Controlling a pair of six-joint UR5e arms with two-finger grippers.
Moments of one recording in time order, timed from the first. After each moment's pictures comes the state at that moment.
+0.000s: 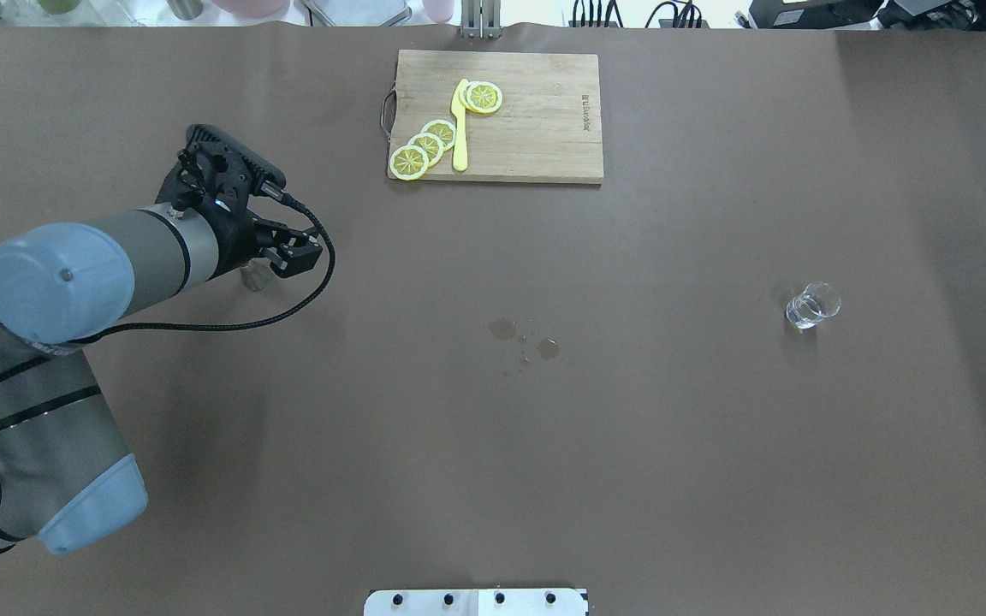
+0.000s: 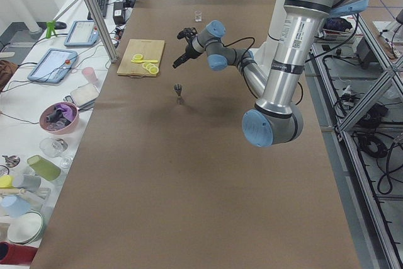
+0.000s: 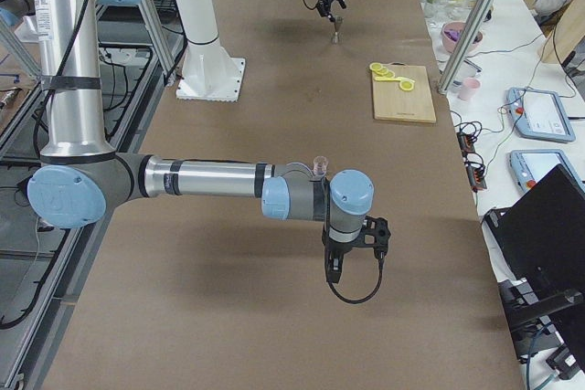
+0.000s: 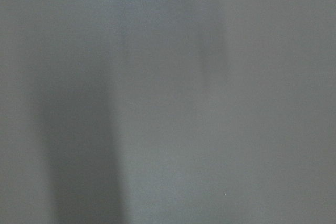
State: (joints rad) left arm -0.65 -1.89 -1.94 -2.00 -1.55 -0.56; right arm 1.57 -1.55 1.56 -1.58 2.29 0.09
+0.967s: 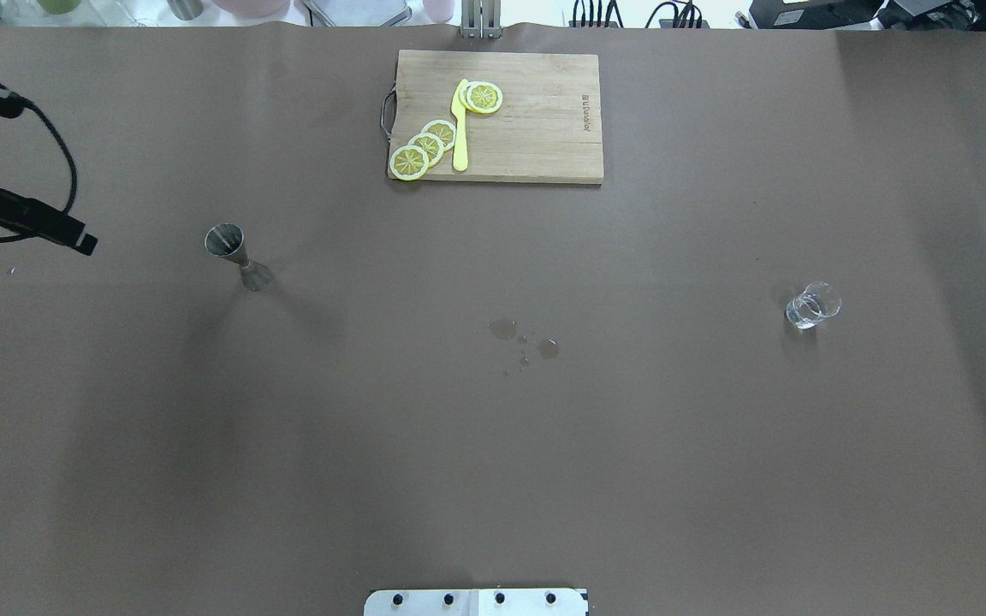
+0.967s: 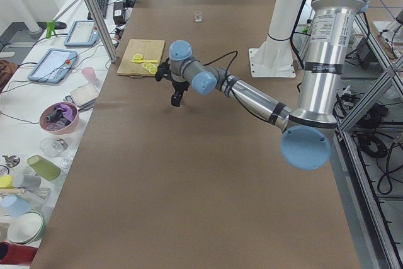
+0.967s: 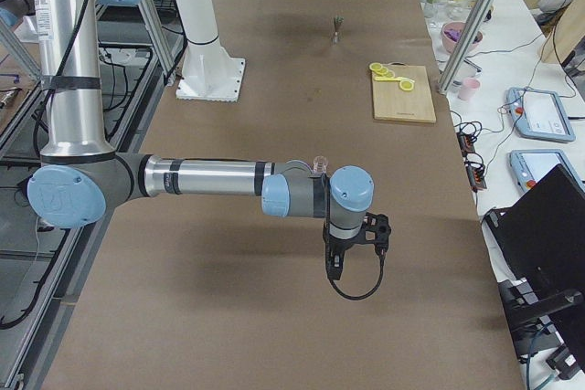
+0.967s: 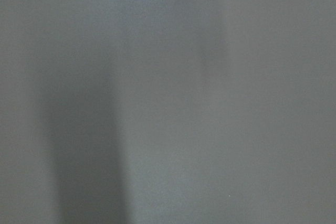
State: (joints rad) left arm -1.13 -1.63 -1.89 -1.79 -2.36 -0.49; right arm 1.57 -1.55 1.58 -1.58 2.30 0.10
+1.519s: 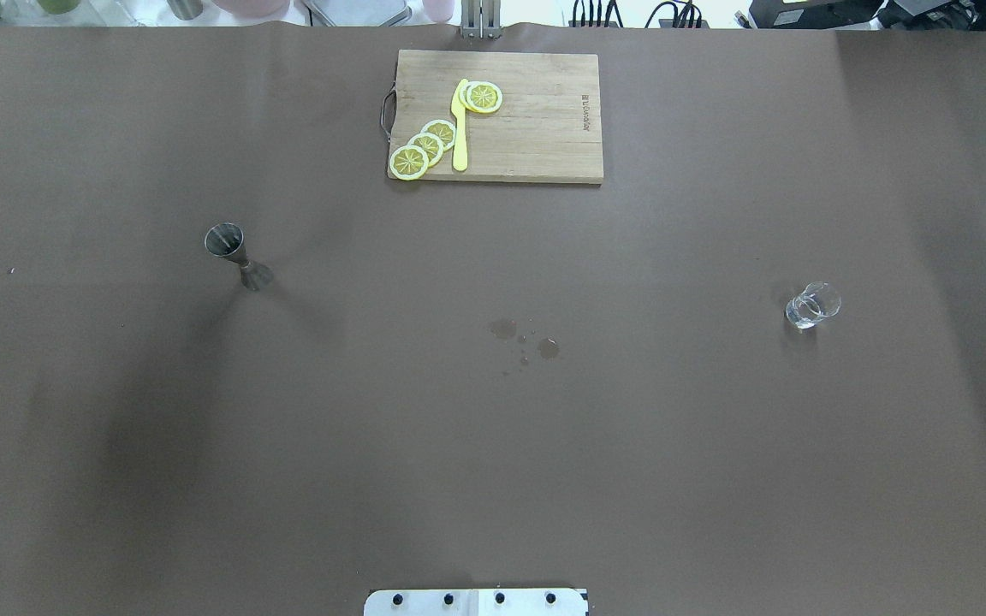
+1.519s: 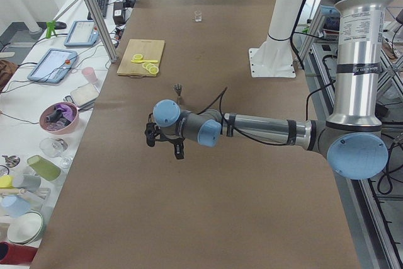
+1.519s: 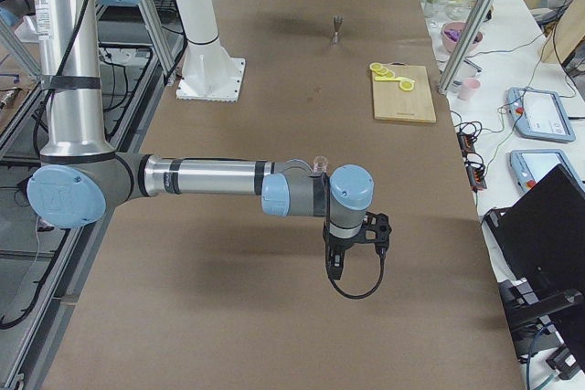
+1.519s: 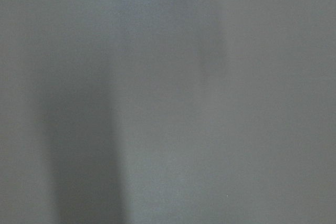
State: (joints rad) left arm -1.41 -1.54 -1.61 -1.80 -2.54 -0.49; right arm 1.57 -1.56 1.58 -1.58 2.29 0.10
